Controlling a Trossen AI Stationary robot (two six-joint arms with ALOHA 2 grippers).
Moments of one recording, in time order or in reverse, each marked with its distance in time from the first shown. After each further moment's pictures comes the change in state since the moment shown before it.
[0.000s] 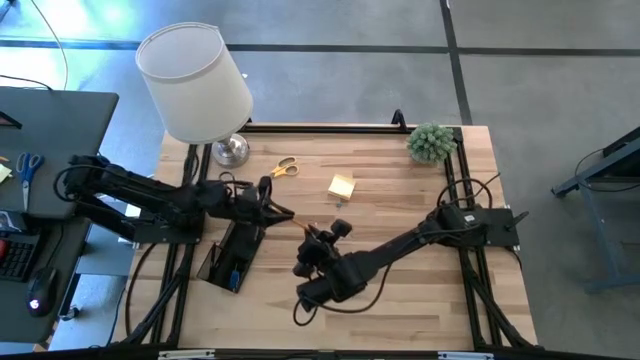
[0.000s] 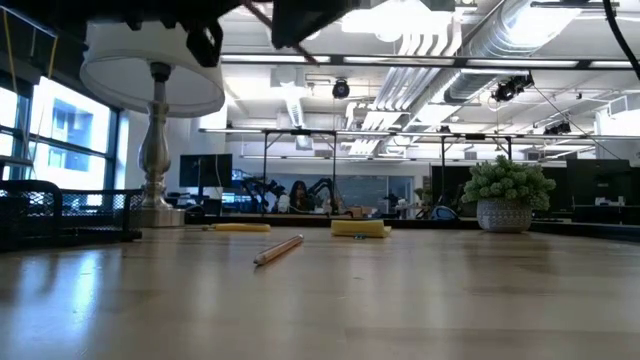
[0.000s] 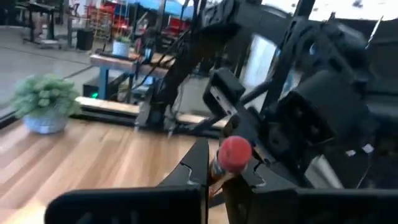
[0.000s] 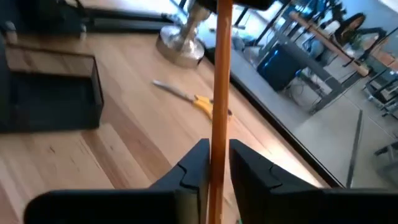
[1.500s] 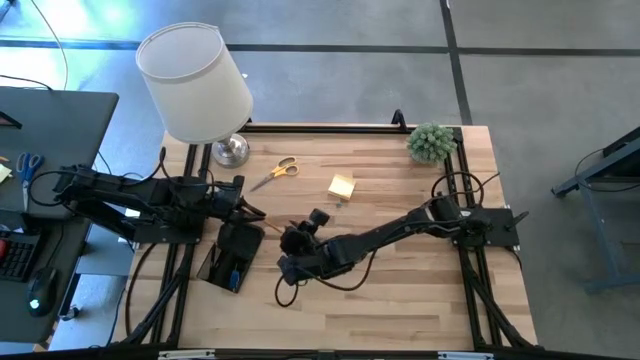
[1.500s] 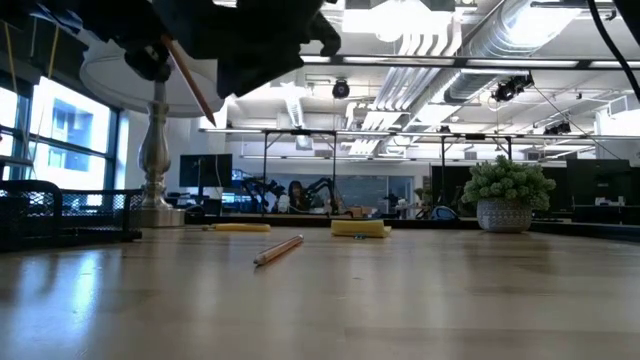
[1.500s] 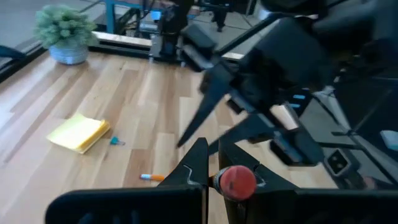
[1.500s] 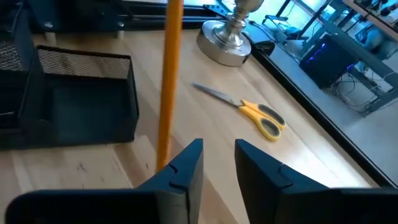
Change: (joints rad) left arm 0.000 -0.427 0.001 -0.715 0.011 0.021; right arm -0.120 0.006 -0.132 0.498 -0.201 -0.337
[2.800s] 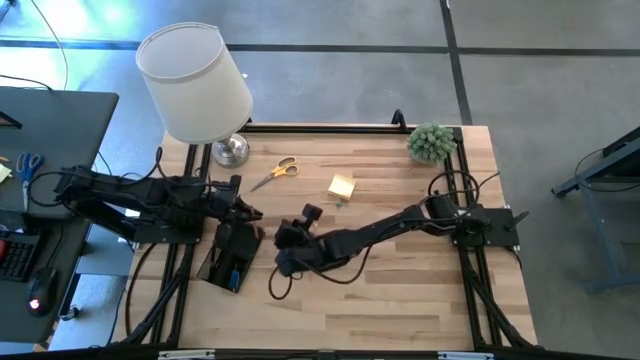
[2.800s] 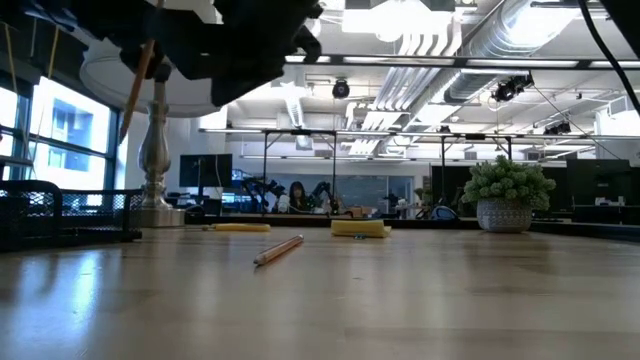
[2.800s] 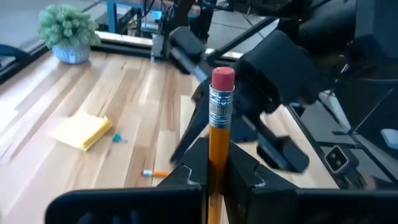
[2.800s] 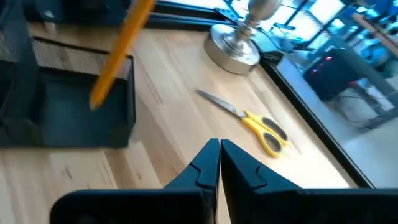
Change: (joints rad) left arm 0.000 -0.043 0.001 -0.046 -0.012 -0.002; right arm -0.028 0.025 0.016 0.059 -0.041 -0.149
